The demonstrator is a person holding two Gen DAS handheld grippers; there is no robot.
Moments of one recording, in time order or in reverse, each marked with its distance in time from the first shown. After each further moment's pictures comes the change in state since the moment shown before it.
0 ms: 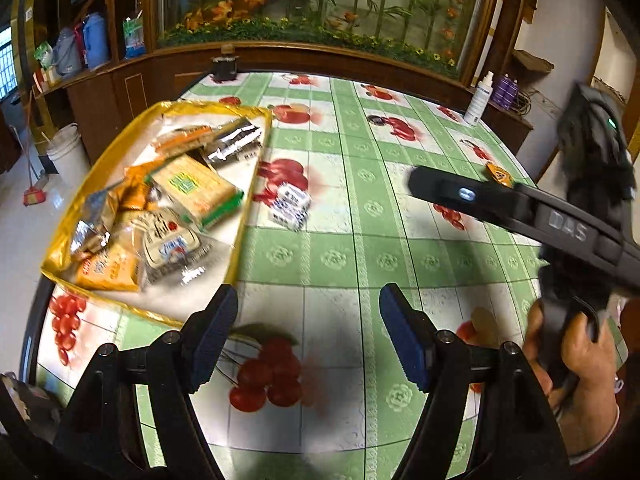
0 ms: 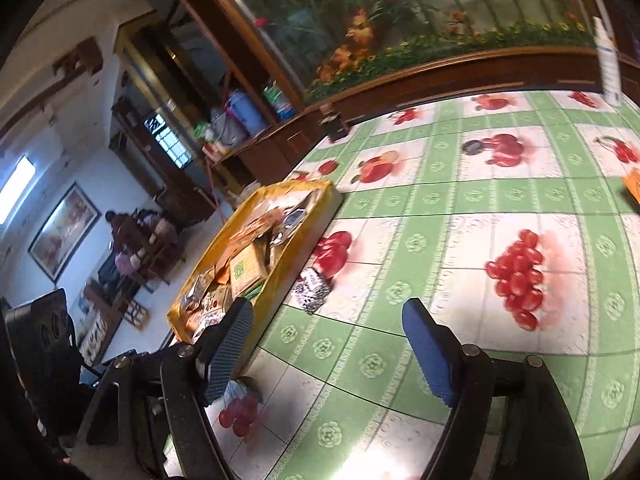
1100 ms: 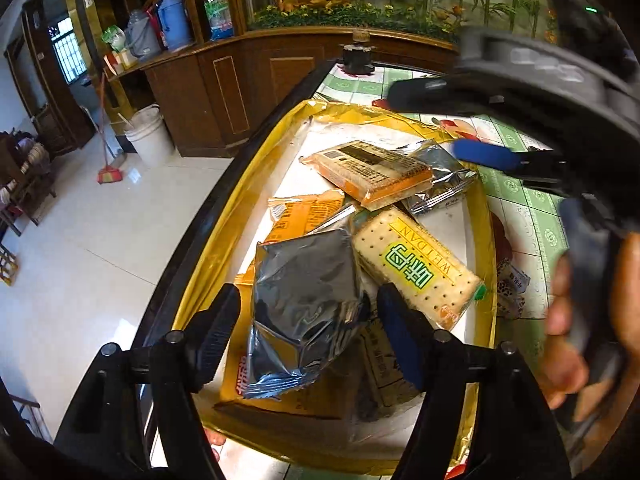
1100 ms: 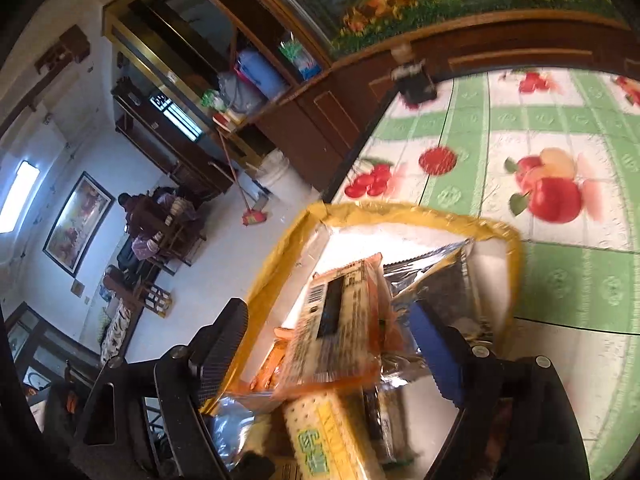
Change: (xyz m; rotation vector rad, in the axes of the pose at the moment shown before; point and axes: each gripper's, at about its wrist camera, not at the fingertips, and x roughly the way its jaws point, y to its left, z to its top) left arm 0.045 0.118 0.055 -0.085 0.037 0.336; right arm 0.205 0.082 0.101 0.047 0.121 0.097
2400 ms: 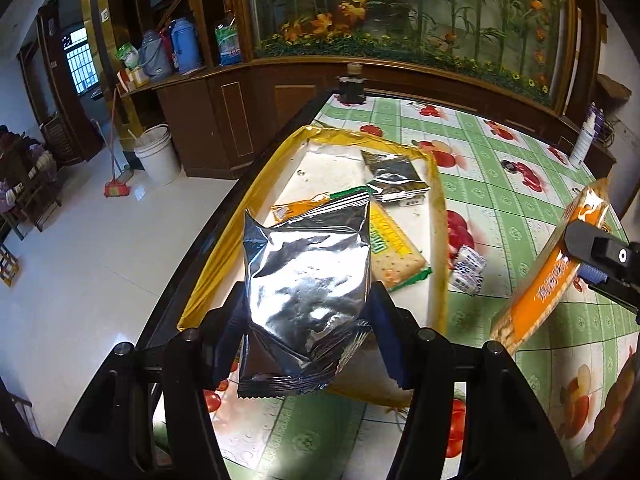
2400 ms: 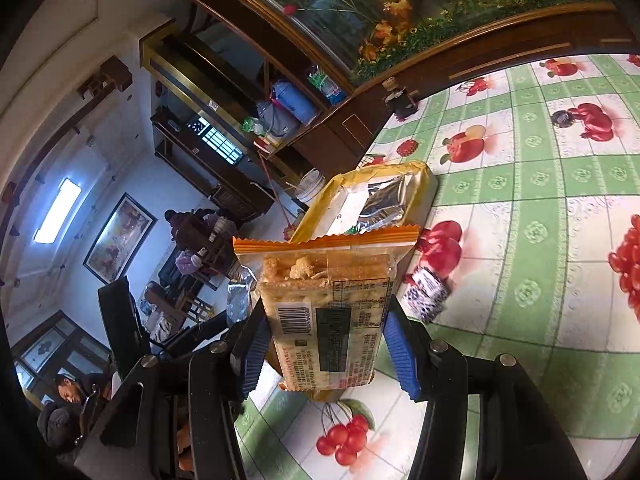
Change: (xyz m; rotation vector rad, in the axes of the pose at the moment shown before) left arm -0.045 0.003 -0.021 -0.027 -0.093 -0.009; right arm -0.158 -0.030 -0.097 0.040 -0.069 0.151
